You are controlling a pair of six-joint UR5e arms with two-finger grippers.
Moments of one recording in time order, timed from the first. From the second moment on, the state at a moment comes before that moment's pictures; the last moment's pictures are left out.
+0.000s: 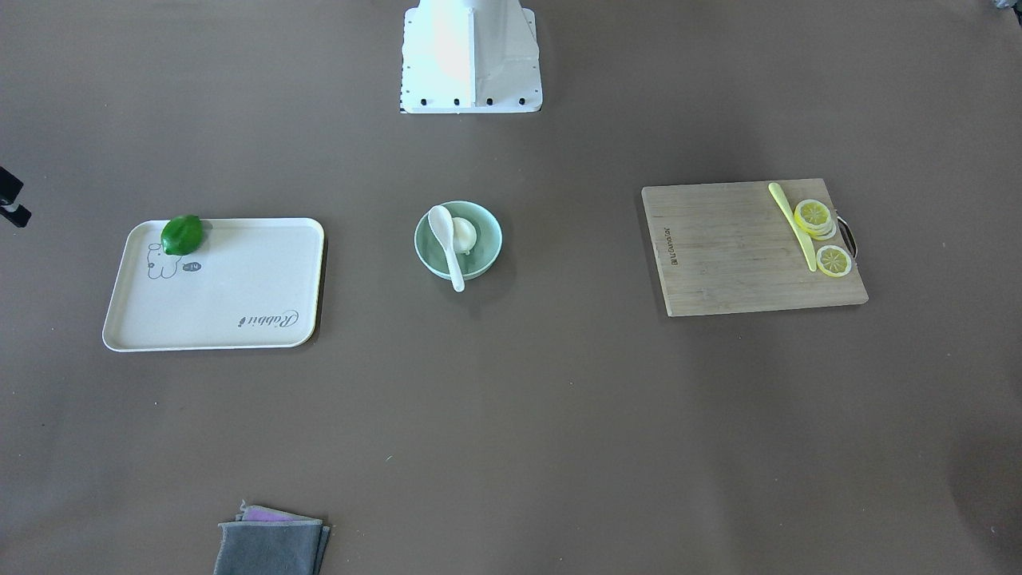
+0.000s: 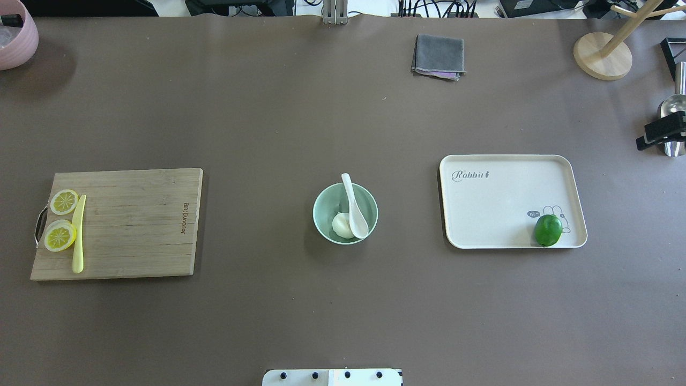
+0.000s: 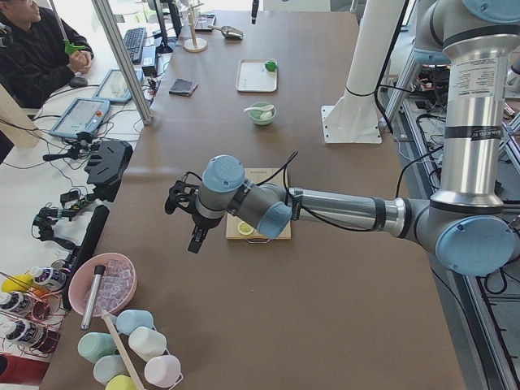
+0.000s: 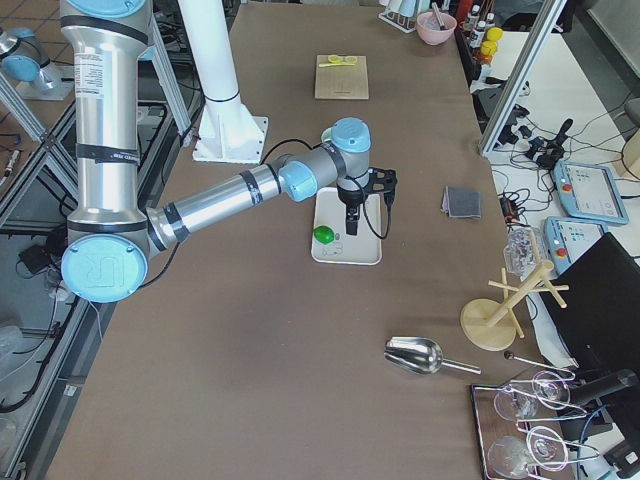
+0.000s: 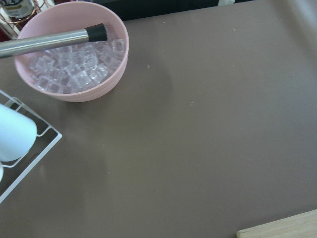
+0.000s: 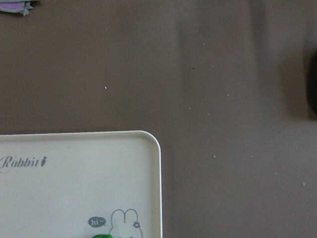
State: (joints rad) left arm -1.55 -1.55 -1.67 -2.02 -2.32 -0.20; right arm 1.29 -1.62 1.94 -1.45 2.31 0.49
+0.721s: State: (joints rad) left arm -1.69 -1.53 -1.64 -1.77 -2.35 0.01; right arm 1.51 -1.64 1.73 -1.56 2.41 0.02
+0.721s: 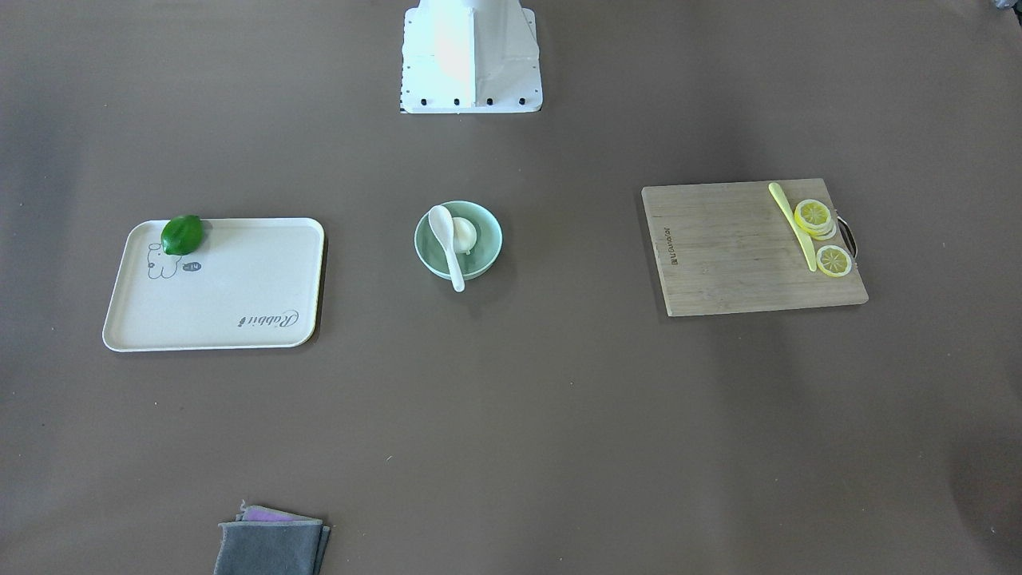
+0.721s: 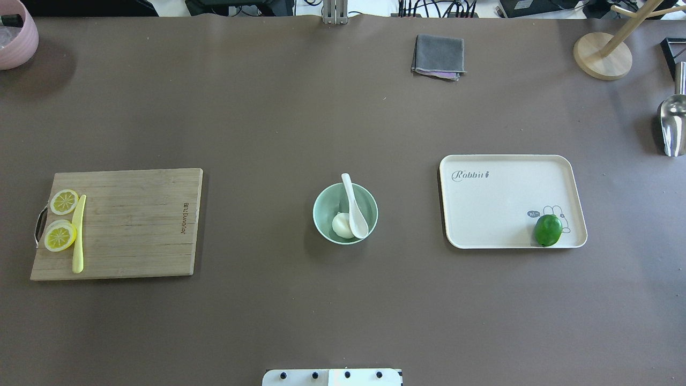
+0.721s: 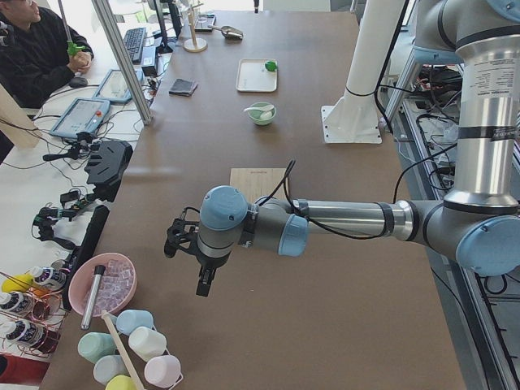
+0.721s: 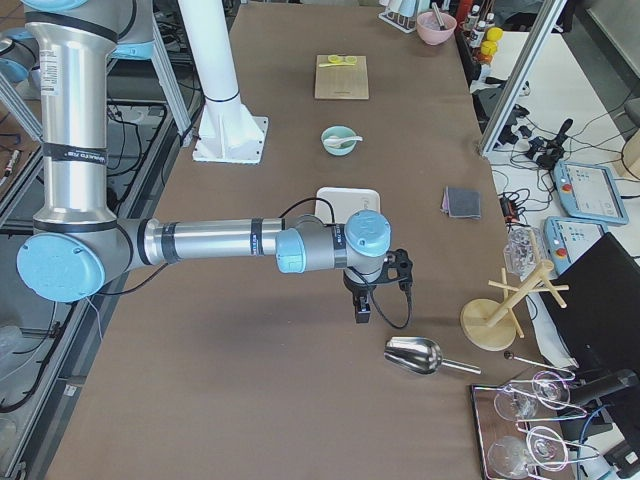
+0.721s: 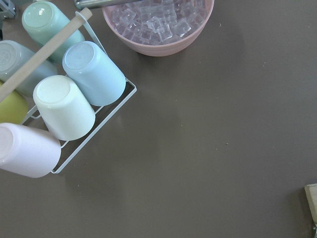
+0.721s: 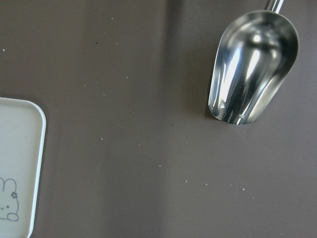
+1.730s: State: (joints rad) left arm -1.63 -1.51 -1.72 -1.76 -2.37 -0.15; right arm 1.57 -1.67 1.79 -1.74 2.39 -0.07
